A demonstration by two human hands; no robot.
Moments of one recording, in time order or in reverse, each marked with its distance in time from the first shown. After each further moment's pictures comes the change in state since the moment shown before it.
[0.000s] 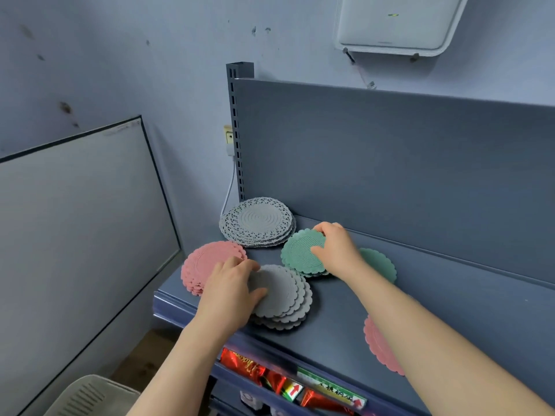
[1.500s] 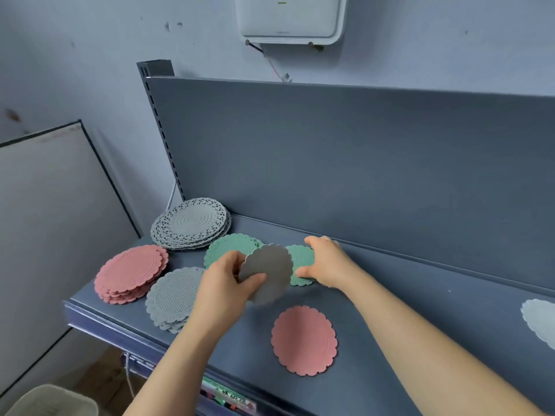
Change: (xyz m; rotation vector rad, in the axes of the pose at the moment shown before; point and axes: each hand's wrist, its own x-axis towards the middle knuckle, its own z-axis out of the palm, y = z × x) left_hand 0.010 0.139 0.047 -0.503 0.089 -0.164; right_hand -0.018 0.117 -0.073 -0.089 -0.227 0.067
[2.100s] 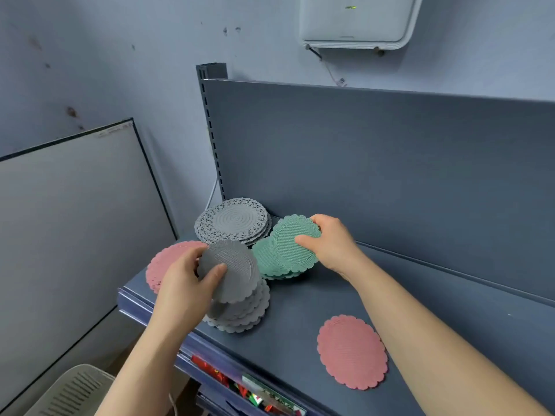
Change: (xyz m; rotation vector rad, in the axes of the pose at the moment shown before) left_hand -0.003 -0.048 -0.094 0.095 0.246 -0.034; right_hand 0.002 -0.090 0.001 0.438 0.150 -0.206
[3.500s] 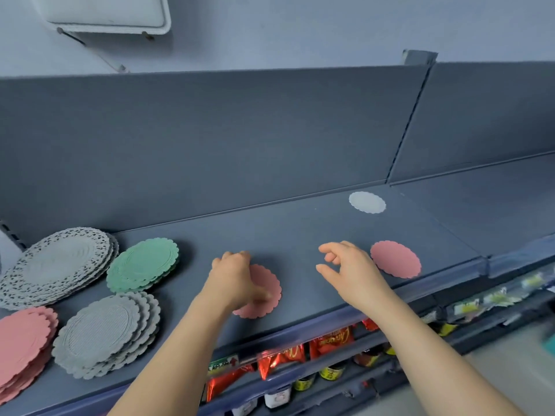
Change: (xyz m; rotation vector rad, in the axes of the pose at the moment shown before) left_hand -0.051 0.087 0.134 0.430 -0.935 0.624; right_hand -0.246 0.062 -0.050 -0.457 0.557 0.495
